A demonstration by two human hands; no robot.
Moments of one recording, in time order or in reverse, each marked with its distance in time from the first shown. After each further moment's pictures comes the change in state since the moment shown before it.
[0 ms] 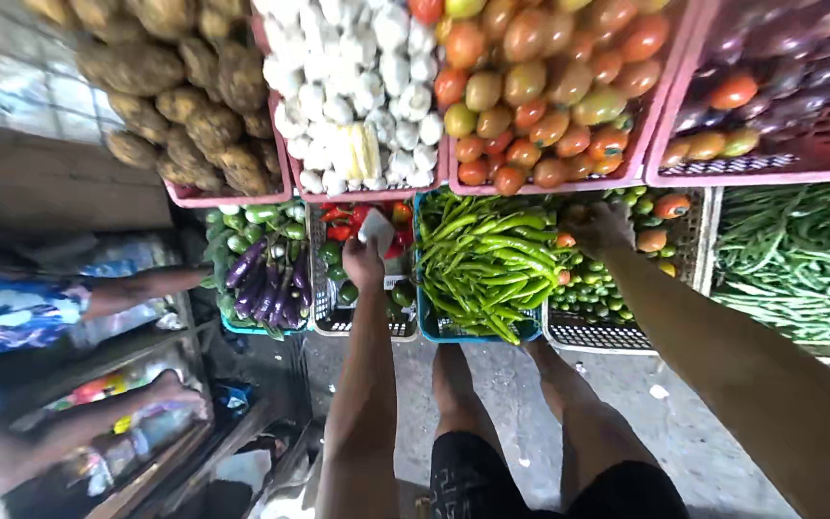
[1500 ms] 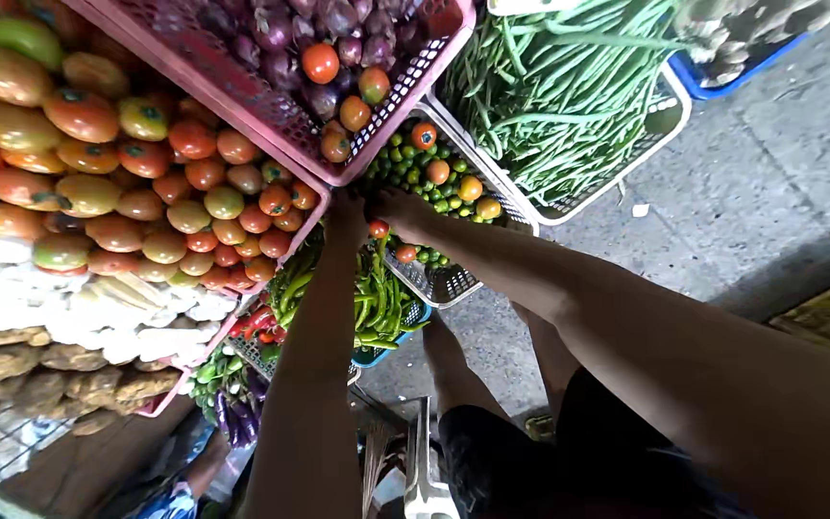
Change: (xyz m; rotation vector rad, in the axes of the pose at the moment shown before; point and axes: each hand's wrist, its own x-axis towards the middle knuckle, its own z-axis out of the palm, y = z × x) left_hand -0.171 0.206 0.313 1.417 -0.703 1.066; right_hand 0.003 0.083 -0.006 0.227 -0.108 -0.583
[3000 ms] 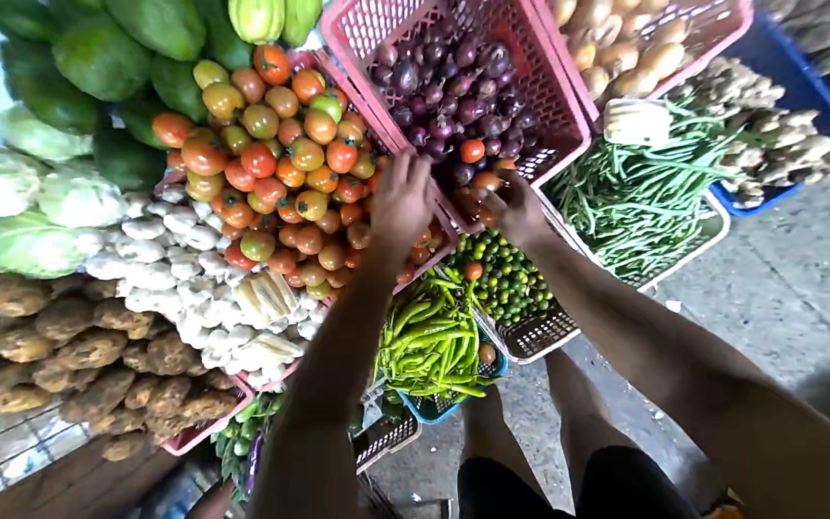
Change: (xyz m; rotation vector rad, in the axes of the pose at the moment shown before) left_hand -0.068 -0.113 -0.198 -0.250 0.811 0.331; right_hand 0.011 -0.111 -0.133 0.799 0.705 0.260
